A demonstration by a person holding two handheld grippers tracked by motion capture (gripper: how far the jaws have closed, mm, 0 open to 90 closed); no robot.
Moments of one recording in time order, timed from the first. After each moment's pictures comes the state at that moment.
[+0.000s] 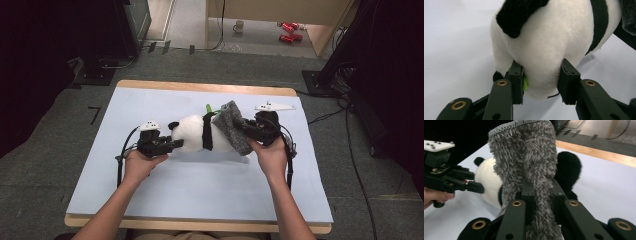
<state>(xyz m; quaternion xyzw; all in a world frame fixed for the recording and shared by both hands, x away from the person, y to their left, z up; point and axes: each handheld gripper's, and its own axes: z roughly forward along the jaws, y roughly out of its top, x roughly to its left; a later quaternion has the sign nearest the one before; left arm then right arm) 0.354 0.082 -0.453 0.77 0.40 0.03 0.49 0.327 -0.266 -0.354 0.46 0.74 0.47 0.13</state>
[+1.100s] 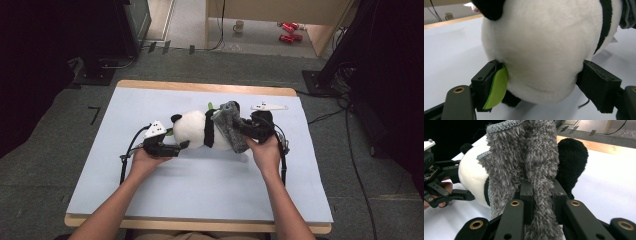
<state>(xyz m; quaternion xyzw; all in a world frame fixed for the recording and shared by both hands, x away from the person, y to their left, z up) 0.370 0.071 -0.482 0.78 0.30 0.12 0.53 0.354 -0.268 -0.389 0.48 0.73 0.47 0.13</state>
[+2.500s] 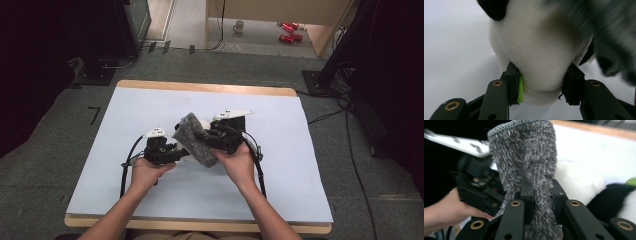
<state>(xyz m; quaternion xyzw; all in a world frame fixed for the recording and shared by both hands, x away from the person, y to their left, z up) 0.329 0.059 -0.452 0.77 0.41 0.00 0.50 0.321 -0.175 -0.371 0.42 0.77 0.48 0.04</state>
